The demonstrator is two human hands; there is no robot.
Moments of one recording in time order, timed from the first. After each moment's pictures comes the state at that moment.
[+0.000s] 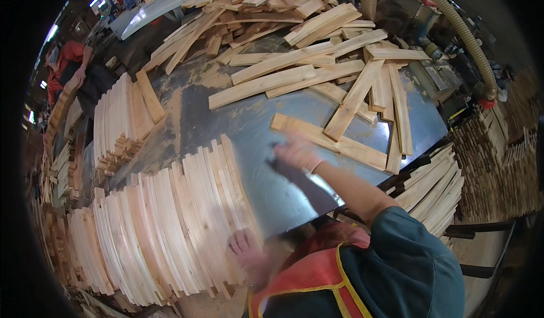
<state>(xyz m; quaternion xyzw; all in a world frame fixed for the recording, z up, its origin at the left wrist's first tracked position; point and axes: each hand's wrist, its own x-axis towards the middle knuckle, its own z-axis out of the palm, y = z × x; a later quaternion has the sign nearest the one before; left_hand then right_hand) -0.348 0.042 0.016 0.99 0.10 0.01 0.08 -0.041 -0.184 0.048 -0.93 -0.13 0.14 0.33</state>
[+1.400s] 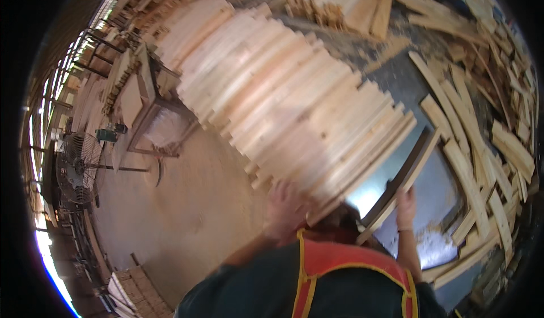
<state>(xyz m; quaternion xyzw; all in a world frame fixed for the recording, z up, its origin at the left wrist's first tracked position) -0.433 0.024 0.022 0.88 0.39 0.20 0.15 -0.101 -0.217 -0.074 -0.78 -0.13 0.23 0.57</state>
